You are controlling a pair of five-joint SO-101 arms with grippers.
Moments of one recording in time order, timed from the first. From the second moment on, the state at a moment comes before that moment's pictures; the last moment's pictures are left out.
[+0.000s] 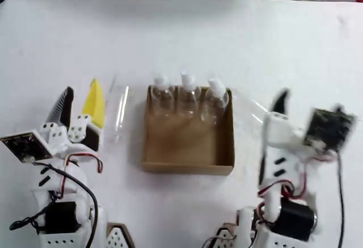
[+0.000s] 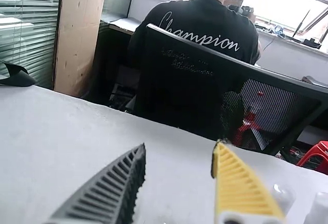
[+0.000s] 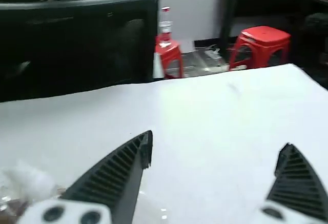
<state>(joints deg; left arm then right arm) -9.3 -104.4 83.5 33.5 18.6 15.7 -85.8 58.0 48.9 1.8</state>
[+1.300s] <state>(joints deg) -9.3 -104.4 83.5 34.2 18.6 31.6 -18.0 44.7 48.2 49.3</state>
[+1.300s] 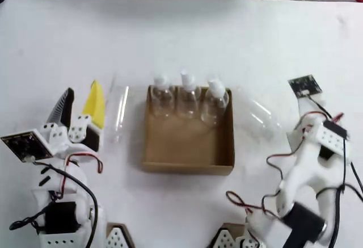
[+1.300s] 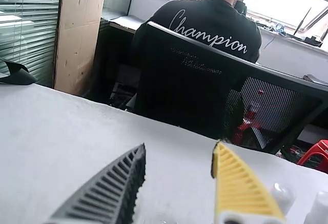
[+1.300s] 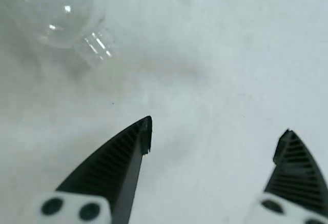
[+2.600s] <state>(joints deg) -8.7 -104.4 83.5 34.2 18.6 17.7 -11.7 52.7 32.3 60.9</state>
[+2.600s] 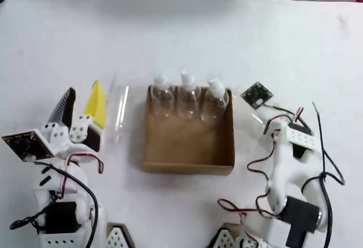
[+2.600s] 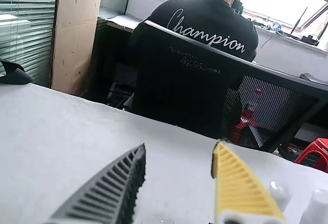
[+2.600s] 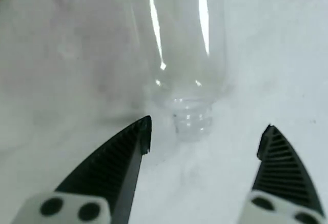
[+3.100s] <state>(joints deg) -8.7 -104.4 83.5 34.2 18.5 13.5 -10.5 53.1 26.3 61.1</state>
